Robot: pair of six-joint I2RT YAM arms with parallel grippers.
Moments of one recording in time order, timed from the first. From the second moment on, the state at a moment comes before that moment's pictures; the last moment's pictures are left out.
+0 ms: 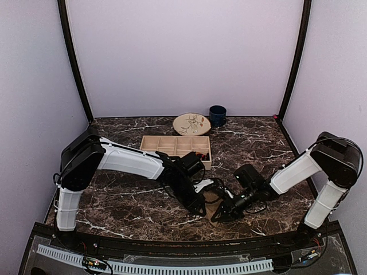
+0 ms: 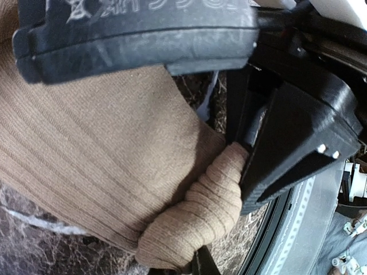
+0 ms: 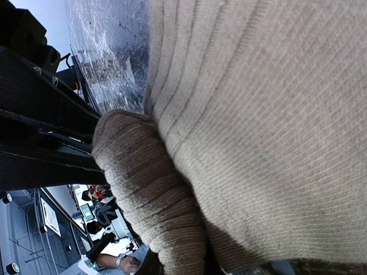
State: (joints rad) left arm -1.05 2.13 1.44 -0.47 0.59 -0.22; right arm 0.79 1.68 0.50 0.19 -0.88 0.84
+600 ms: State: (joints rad) left arm -1.05 2.19 1.56 -0.57 0.59 -0.21; right arm 0.83 1.63 0.53 0.11 -0.80 0.82
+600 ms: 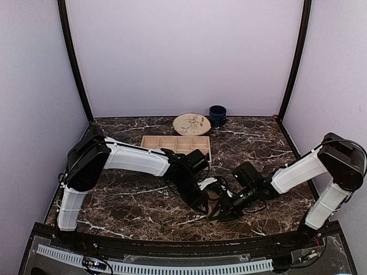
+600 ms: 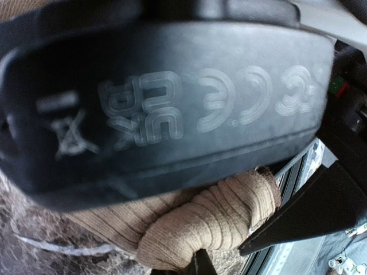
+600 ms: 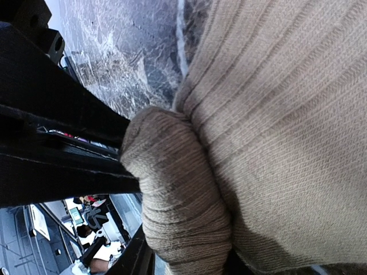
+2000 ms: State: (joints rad) left arm -1.04 2.26 1.63 -0.59 0.60 -0.24; right arm 0.92 1.32 0.50 -0.19 -0.25 0.69
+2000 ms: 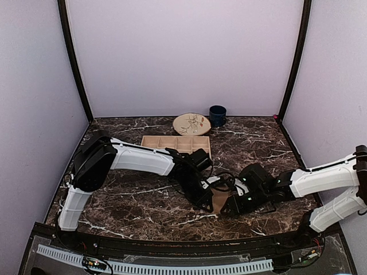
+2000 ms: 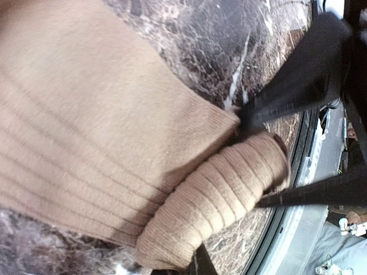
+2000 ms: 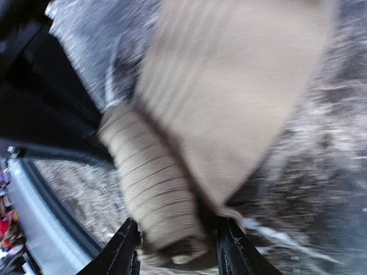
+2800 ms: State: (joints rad) left arm -1.04 2.30 1.69 -0.68 0.68 -0.21; right arm 1.26 1.25 0.65 -0.45 0.26 0.51
